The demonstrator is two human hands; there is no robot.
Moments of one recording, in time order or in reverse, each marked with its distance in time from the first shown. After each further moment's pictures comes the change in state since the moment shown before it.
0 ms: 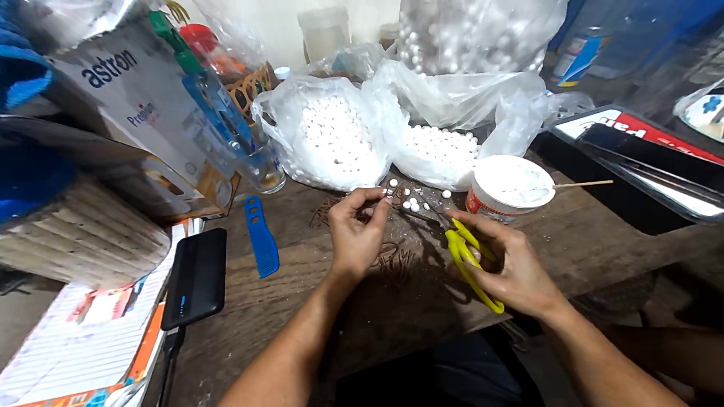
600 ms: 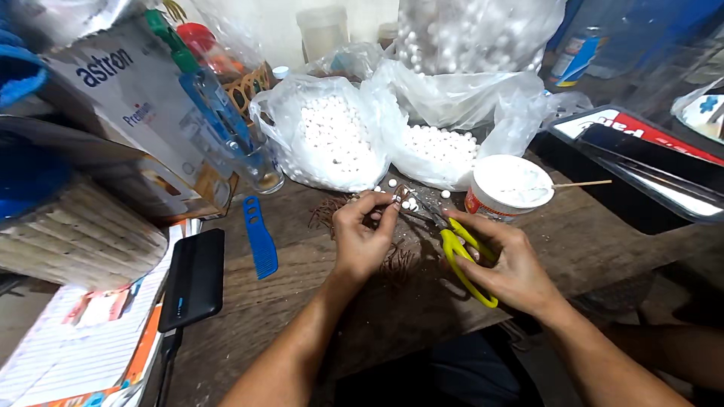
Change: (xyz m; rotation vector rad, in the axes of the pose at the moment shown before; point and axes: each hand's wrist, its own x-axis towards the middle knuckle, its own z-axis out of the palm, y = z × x) left_hand -0.002 -0.006 0.003 0.038 -0.046 0.153; right_hand 0.002 0.001 0.001 -0.070 0.030 -0.008
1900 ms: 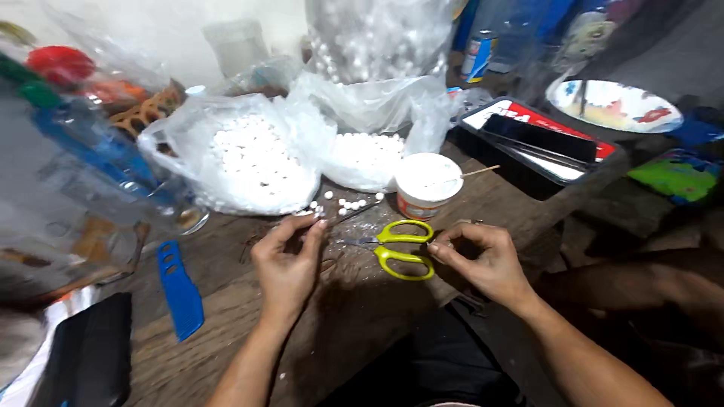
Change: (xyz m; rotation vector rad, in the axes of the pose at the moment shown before) left_hand -0.003 -0.007 0.001 -0.023 -0.038 0.012; right_hand -0.037 0.018 -0.043 -0.081 0.253 -0.037
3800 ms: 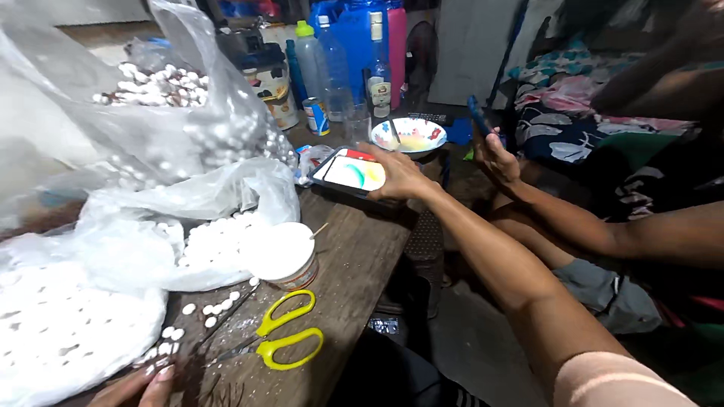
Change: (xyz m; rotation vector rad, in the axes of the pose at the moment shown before) left_hand 0.003 -0.014 -0.011 -0.045 -0.184 0.023; right_hand 0.106 0.063 -0.173 -0.686 -0.092 0.373
